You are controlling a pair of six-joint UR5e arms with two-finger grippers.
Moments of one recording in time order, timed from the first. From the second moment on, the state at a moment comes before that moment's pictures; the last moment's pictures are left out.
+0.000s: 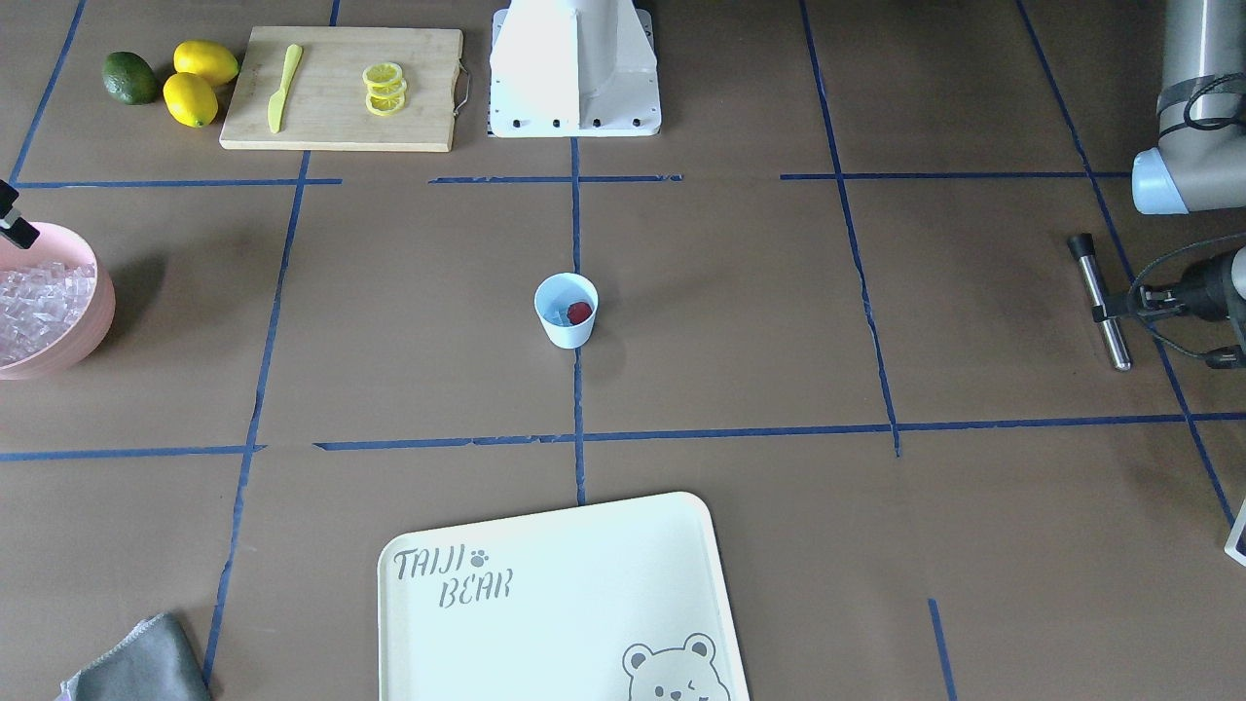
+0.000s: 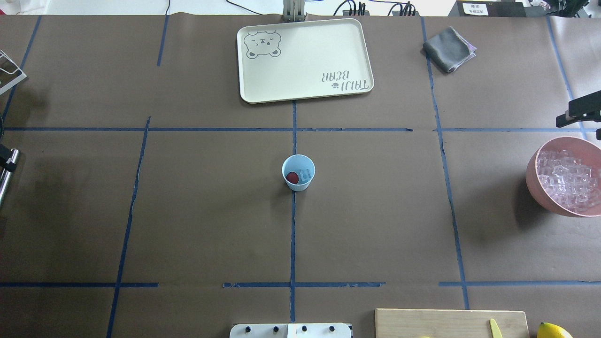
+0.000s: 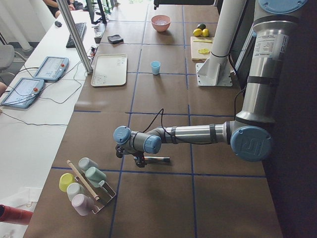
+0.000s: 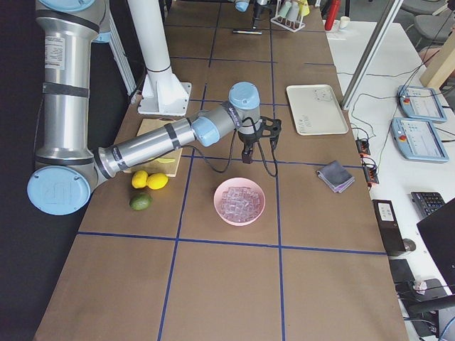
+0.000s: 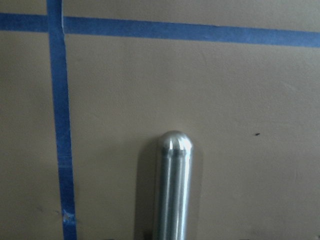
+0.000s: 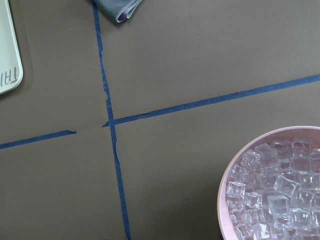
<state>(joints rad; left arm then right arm) -1.22 -1.67 -1.31 -1.80 -2.48 -0.31 1.26 -1.66 2.05 -1.36 2.37 0.85</state>
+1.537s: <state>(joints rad) -1.17 -1.67 -1.29 -1.80 -2.45 -0.31 1.26 -1.66 2.05 -1.36 2.37 0.85</state>
